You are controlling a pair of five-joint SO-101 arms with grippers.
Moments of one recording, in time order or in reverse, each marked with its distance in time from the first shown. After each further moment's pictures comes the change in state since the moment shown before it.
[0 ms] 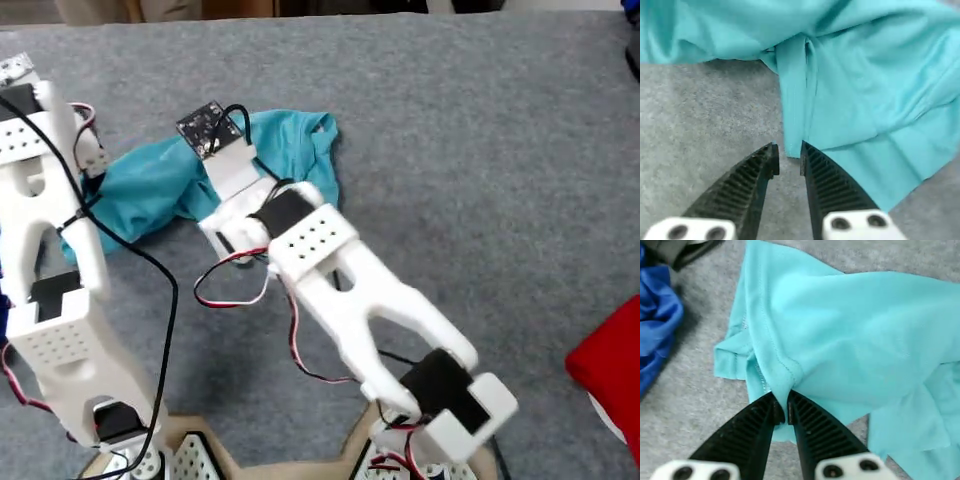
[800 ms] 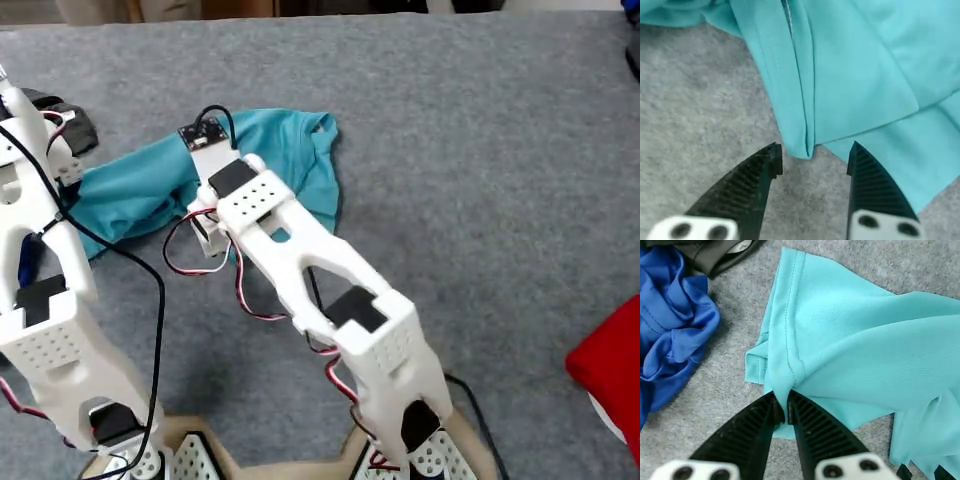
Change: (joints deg) left arm -4.3 0.0 0.0 0.4 -4.6; right arm -0.2 34.3 -32.9 20.4 -9.5
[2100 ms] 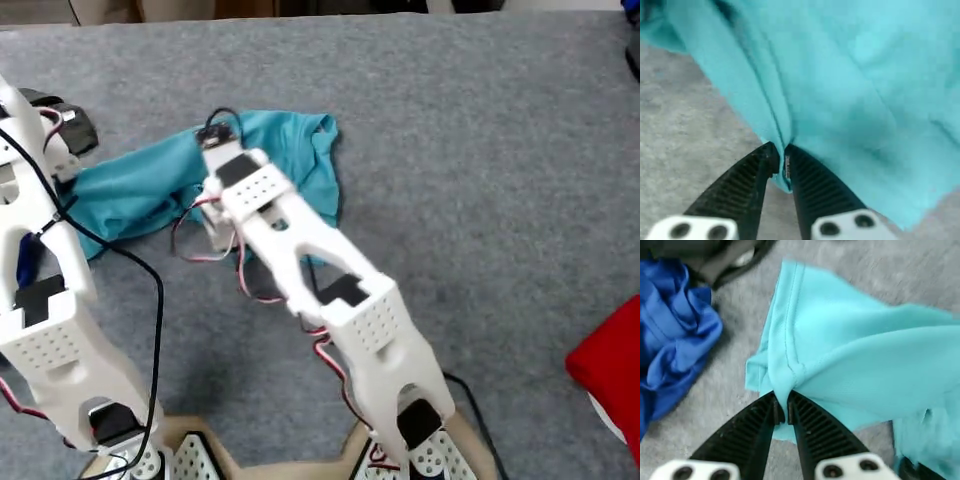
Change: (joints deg) left arm -0.3 0.1 -2.8 -1.2 0.0; right arm 4.5 8.4 -9.4 3.6 0.0
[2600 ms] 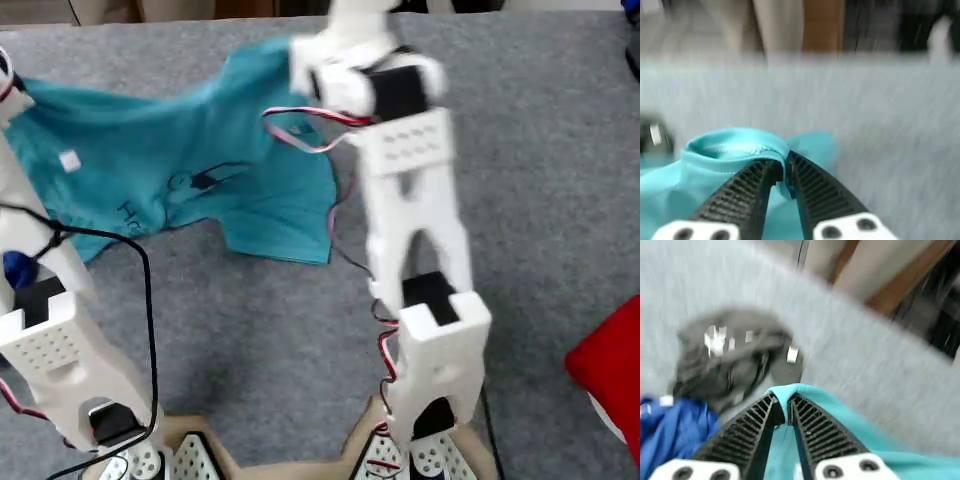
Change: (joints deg) left arm 0.0 -0.1 -45.0 4.8 0.0; right arm 20.7 -19.9 -34.0 0.5 4.6
